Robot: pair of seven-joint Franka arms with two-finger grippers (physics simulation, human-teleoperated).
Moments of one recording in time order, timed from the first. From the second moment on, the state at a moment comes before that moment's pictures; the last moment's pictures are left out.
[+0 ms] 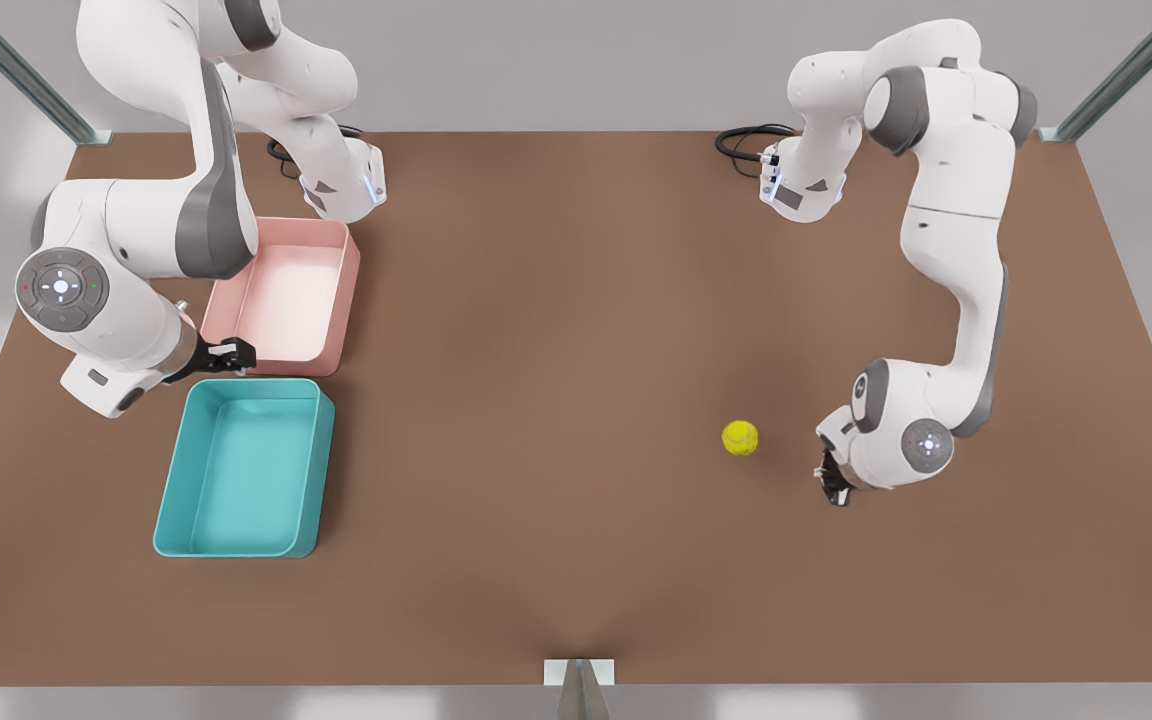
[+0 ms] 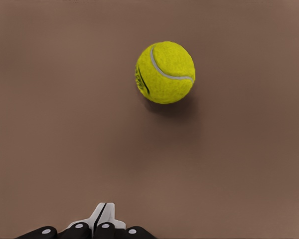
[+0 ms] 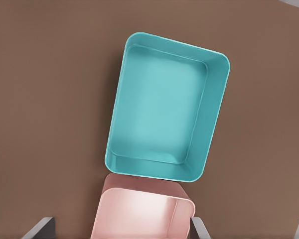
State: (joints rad) left arm 0.02 0.65 -0.13 -1.61 0.04 2.16 1.53; right arm 0.17 0.27 -0.05 -1.33 -0.16 1.44 -0.08
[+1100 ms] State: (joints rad) left arm -0.16 0.25 0.17 -1.37 -0.08 1.24 0.18; right arm 0.36 0.45 -0.08 -1.91 -0.18 2.31 0.10
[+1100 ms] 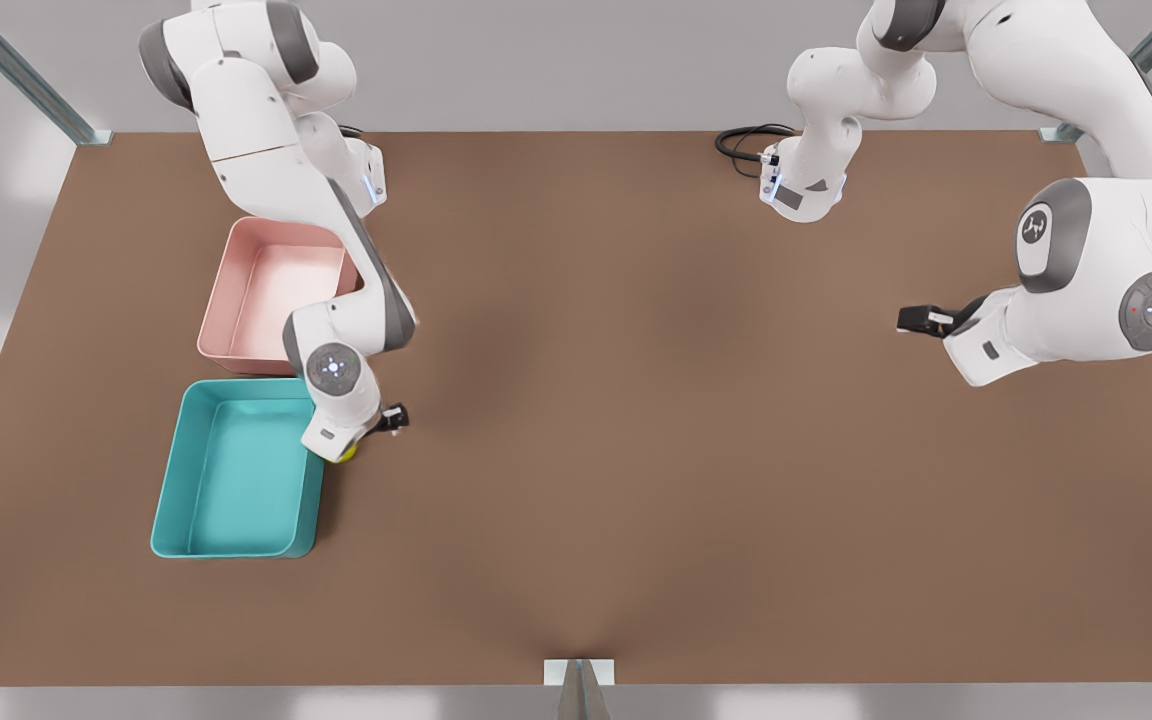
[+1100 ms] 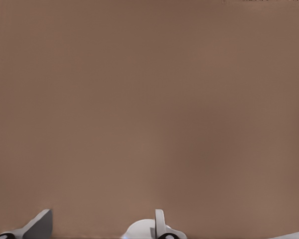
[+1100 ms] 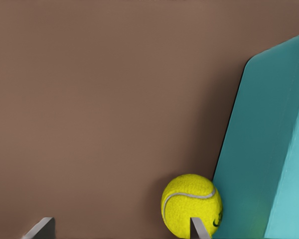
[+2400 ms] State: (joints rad) left arm -0.16 0.26 0.17 -1.37 -0.07 1.22 -0.07; right arm 0.28 0.58 -0.11 -1.98 -0.22 2.50 -1.52
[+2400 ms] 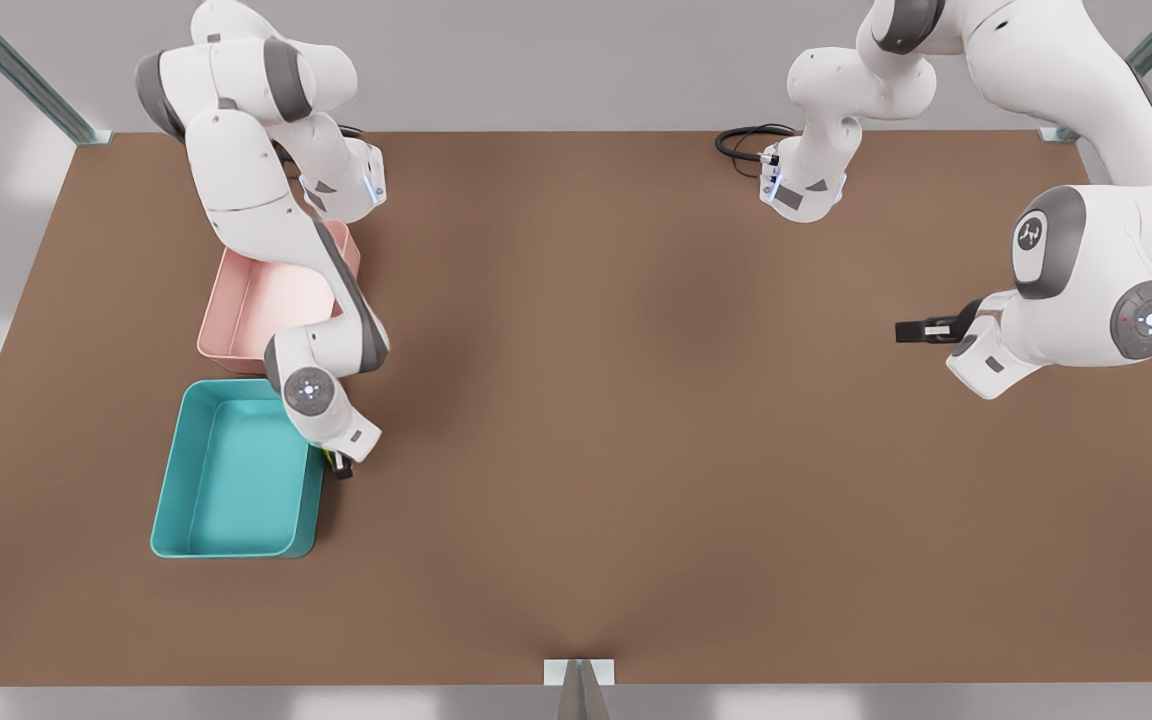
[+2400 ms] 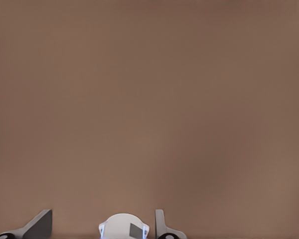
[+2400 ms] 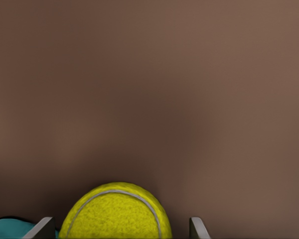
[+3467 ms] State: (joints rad) left arm -0.17 0.27 0.17 -1.37 -0.08 1.23 -0.10; right arm 0.02 0.44 0.01 -1.67 -0.12 2.14 -1.39
